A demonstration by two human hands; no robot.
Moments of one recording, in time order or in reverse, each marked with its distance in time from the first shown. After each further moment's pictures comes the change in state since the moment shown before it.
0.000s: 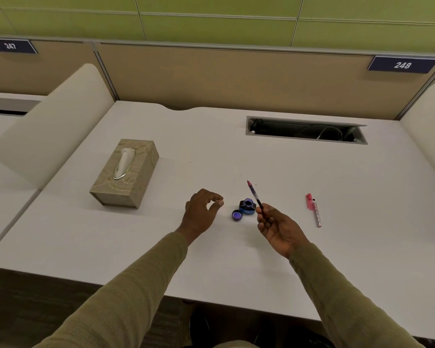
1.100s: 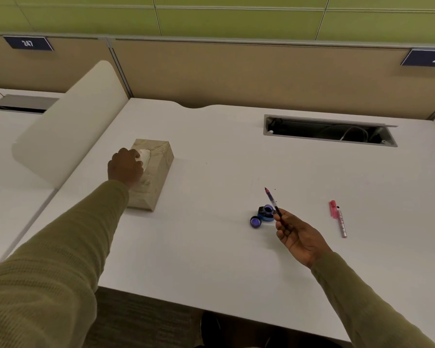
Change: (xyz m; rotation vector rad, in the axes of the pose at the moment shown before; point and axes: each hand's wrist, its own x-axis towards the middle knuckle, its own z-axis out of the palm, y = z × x) left_hand 0.107 -0.077 -0.223 0.682 0.275 -0.301; right_hand 0.015 -0.001 0.001 -0.064 0.027 0.024
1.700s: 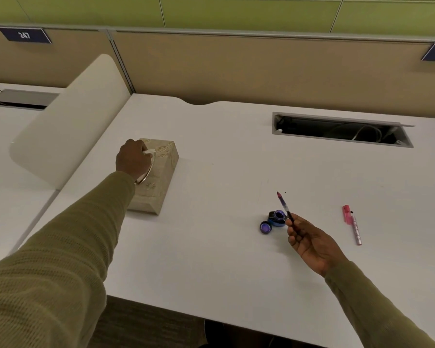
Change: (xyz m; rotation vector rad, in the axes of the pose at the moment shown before) left_hand 0.035 0.010 -0.001 -0.084 -0.014 0.043; right_hand 0.009 -0.001 0.002 -0.011 0.032 -0.005
